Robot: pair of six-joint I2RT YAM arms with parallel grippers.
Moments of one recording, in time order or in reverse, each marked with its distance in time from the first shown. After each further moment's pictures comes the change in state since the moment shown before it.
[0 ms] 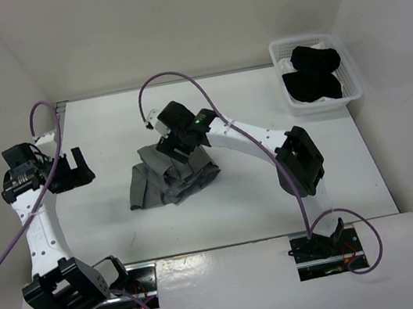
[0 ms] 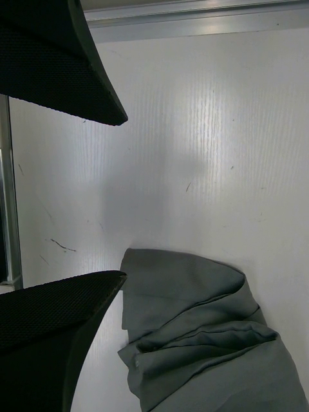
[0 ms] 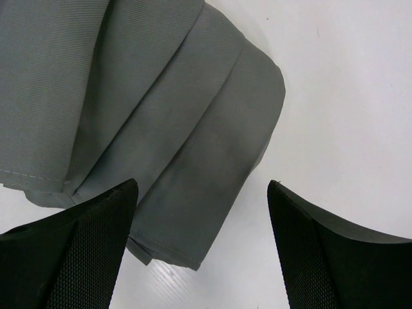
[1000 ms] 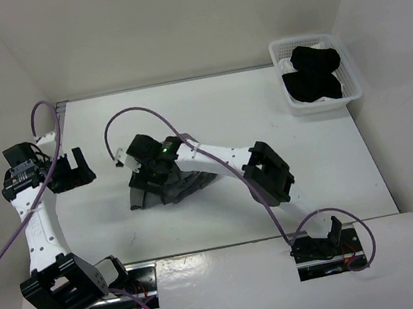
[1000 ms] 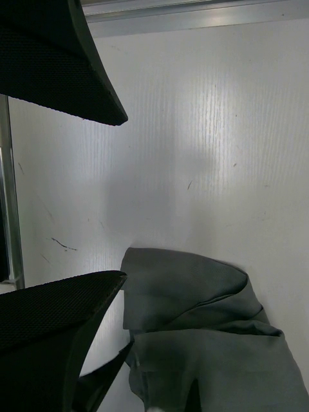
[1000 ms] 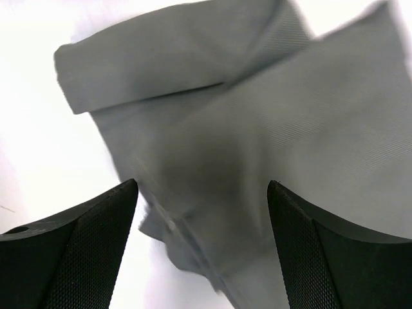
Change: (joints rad) left arm 0.000 0.027 0.000 0.000 0.007 0.001; right arm 0.177 0.236 0.224 -0.038 -0.144 0.023
